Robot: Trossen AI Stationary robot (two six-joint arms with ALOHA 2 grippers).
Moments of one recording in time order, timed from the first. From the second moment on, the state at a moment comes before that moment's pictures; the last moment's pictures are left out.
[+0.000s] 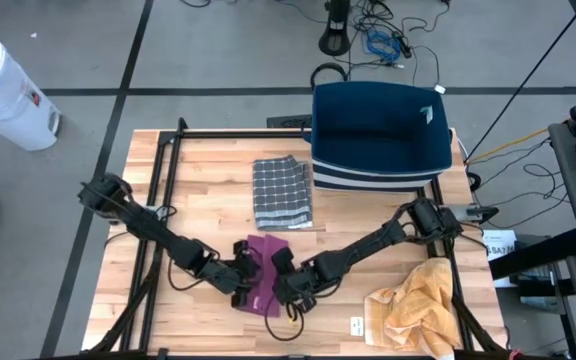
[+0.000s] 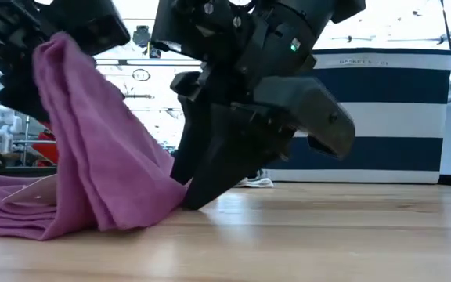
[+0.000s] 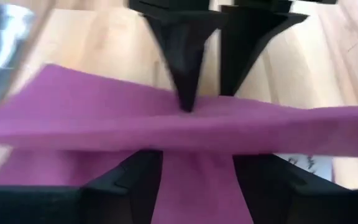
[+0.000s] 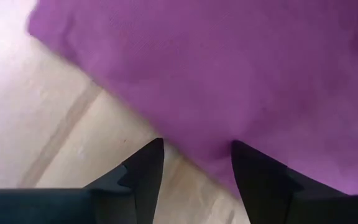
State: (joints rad) left arm -0.55 1.61 0.67 0.17 -0.36 -0.43; right arm 0.38 2.20 1.49 -0.40 0.20 -0.24
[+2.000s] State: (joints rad) left arm -0.74 1.45 0.69 -0.62 -0.56 -1.03; right arm 0.26 2.20 1.49 -0.17 0.07 -0.32
